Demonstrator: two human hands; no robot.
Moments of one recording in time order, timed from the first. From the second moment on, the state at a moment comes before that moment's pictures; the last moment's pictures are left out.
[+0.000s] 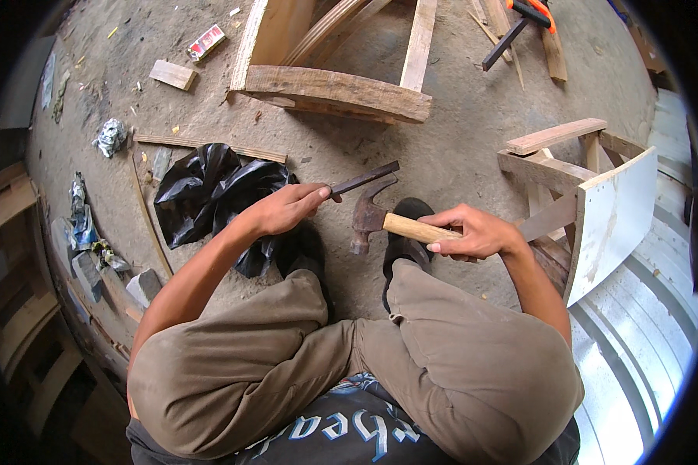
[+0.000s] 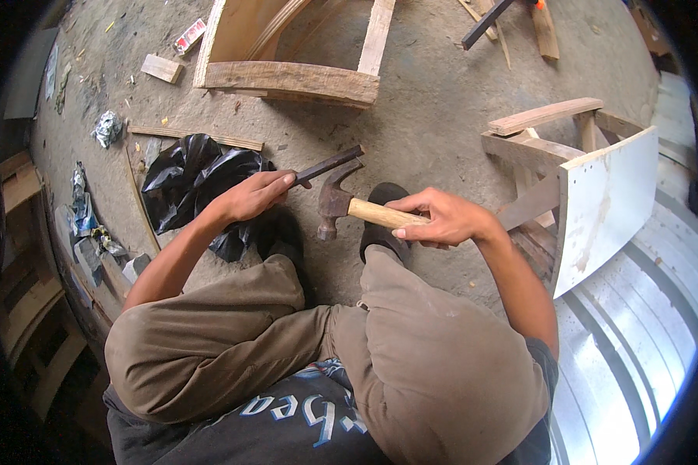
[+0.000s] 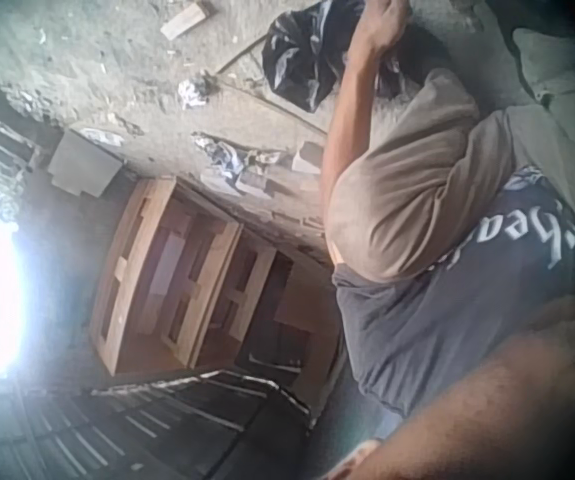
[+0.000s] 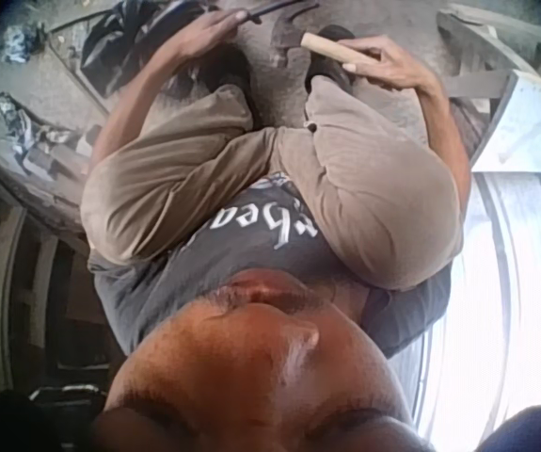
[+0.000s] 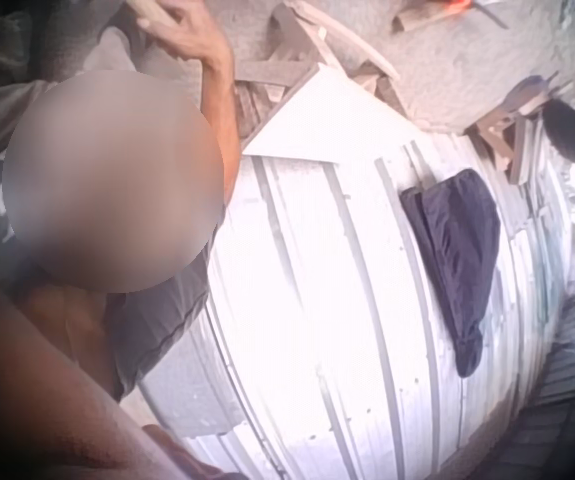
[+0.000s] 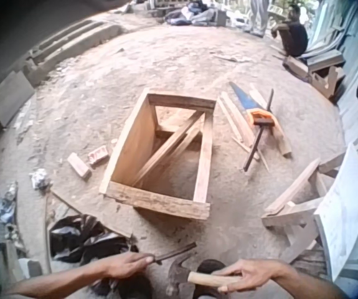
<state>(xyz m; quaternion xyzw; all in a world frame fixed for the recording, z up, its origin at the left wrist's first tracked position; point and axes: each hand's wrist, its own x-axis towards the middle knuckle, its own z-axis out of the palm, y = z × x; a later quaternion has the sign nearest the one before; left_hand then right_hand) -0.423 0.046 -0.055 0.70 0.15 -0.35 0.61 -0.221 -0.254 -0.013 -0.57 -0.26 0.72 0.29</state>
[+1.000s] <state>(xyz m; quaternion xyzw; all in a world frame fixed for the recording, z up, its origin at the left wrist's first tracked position) -0.495 0.034 -0.057 0.61 0.25 -0.42 0.62 -0.258 -0.291 -0.010 -0.43 0.12 0.77 0.45</state>
